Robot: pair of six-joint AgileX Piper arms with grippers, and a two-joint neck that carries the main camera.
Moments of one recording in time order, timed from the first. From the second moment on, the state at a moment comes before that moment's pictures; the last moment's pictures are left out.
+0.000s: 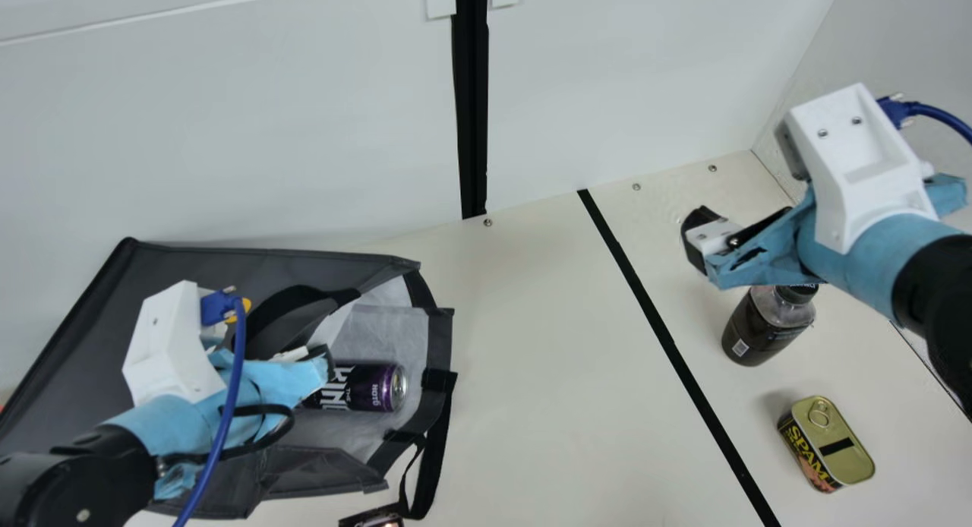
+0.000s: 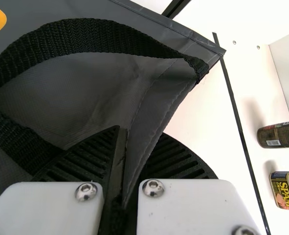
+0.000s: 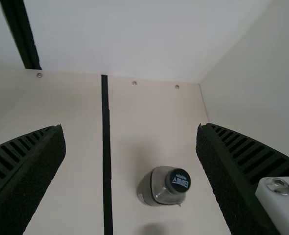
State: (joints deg) left arm -31.3 86.1 -72.0 -18.6 36.2 -17.9; right arm -11.6 63.9 -80.8 -7.0 55.3 -11.7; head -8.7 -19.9
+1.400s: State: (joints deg) left arm -31.3 86.1 -72.0 -18.6 36.2 -17.9; right arm -16.6 52.3 -80.9 -17.7 69.9 0.4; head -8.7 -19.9
